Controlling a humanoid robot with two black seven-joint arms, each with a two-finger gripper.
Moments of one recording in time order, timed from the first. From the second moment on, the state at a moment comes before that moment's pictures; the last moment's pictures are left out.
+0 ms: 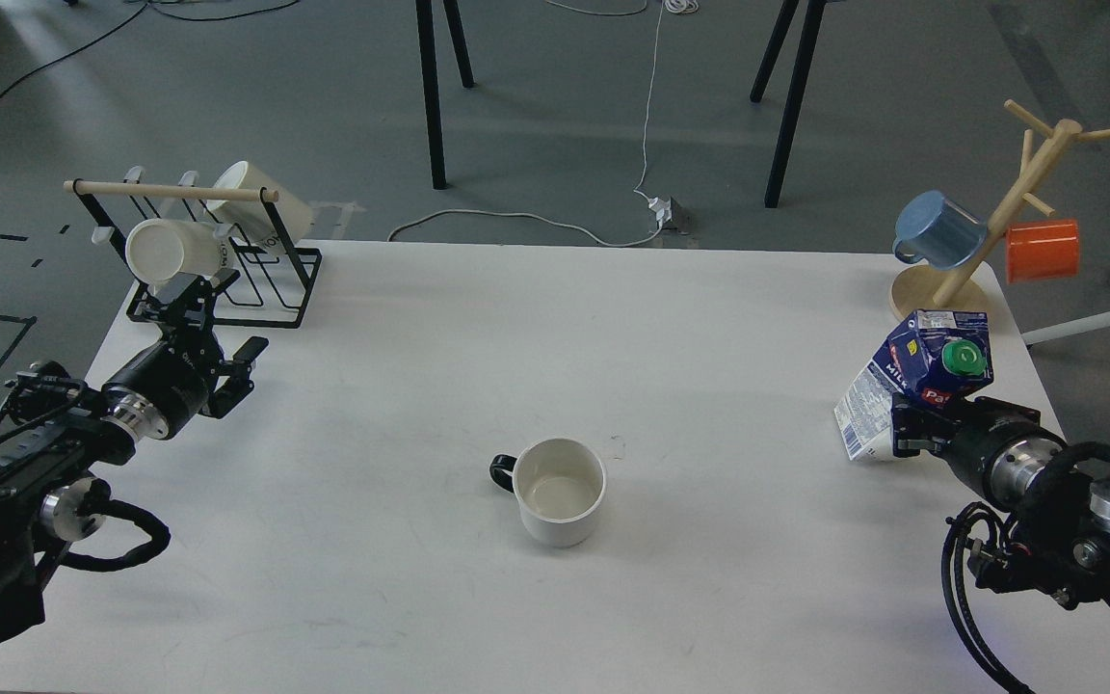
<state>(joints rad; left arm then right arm) -0.54 0.40 -0.55 -0.44 0.35 -0.49 -0.49 0.13 -0.61 1.01 1.47 0.98 -0.31 0.23</state>
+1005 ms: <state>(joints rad) -0.54 0.39 -0.53 -0.42 0.35 -0.49 -0.49 0.11 -0.35 0.76 1.69 0.72 -0.35 0.29</state>
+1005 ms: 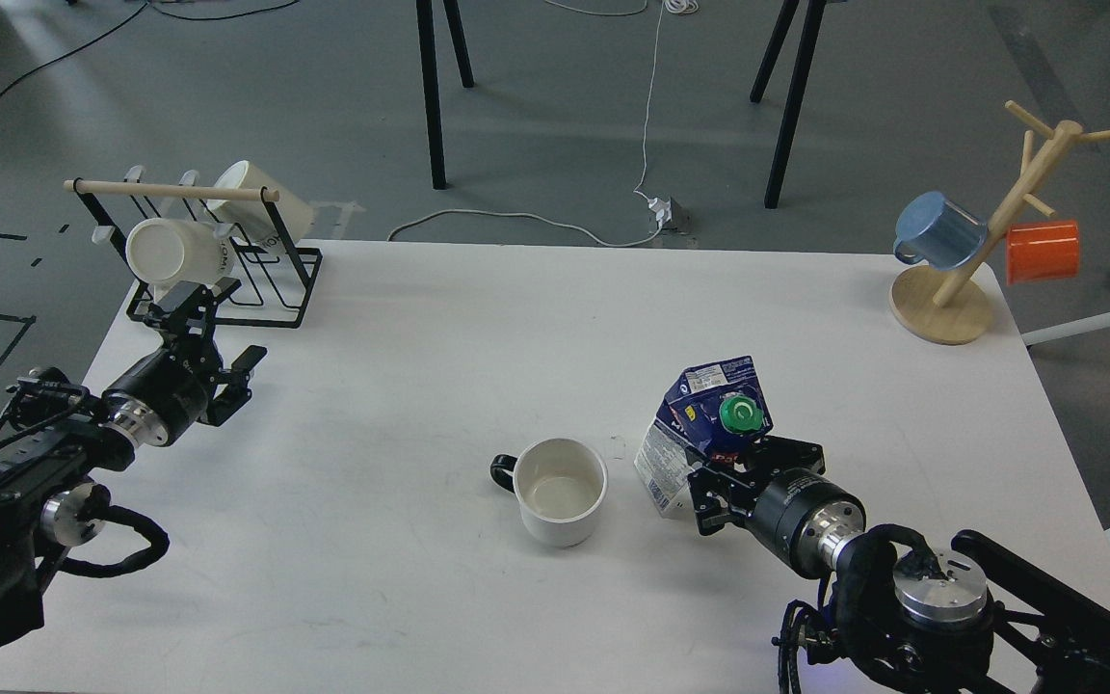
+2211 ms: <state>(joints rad) -0.54 0.40 -0.53 -0.42 0.35 -0.49 -0.49 0.07 -0.34 0.74 1.73 0.70 -0.35 0.31</state>
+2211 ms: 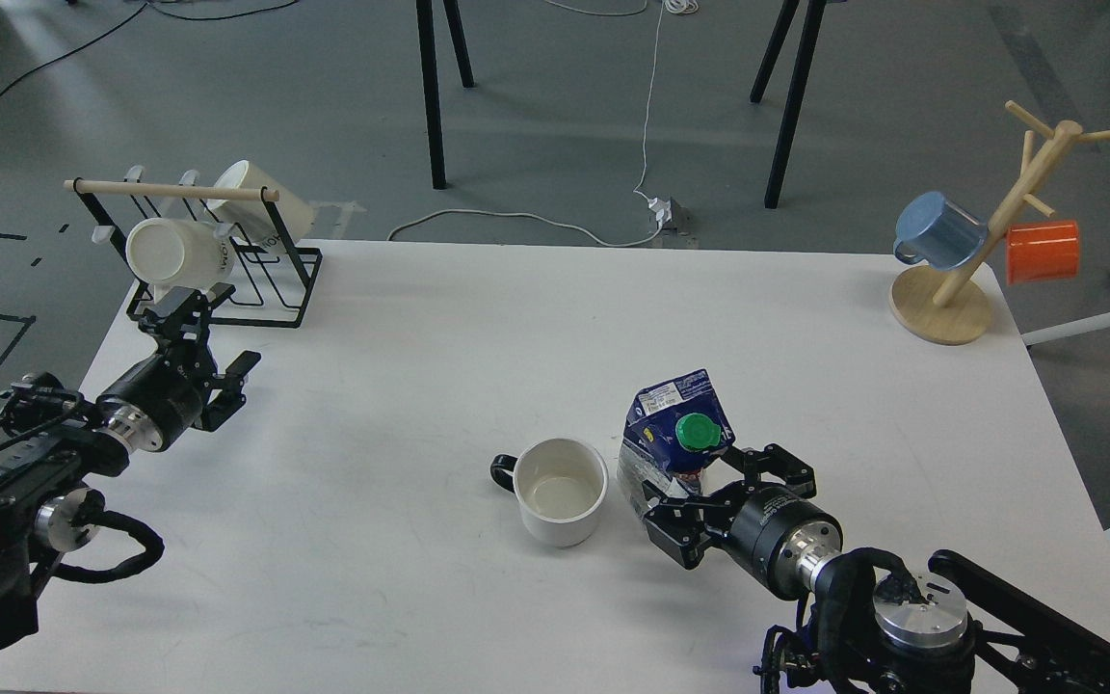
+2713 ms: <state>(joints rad) -0.54 0.39 -0.53 -0.39 0.35 -0.49 -0.49 -0.01 -0.44 0.74 1.73 0.71 -0.27 0.31</state>
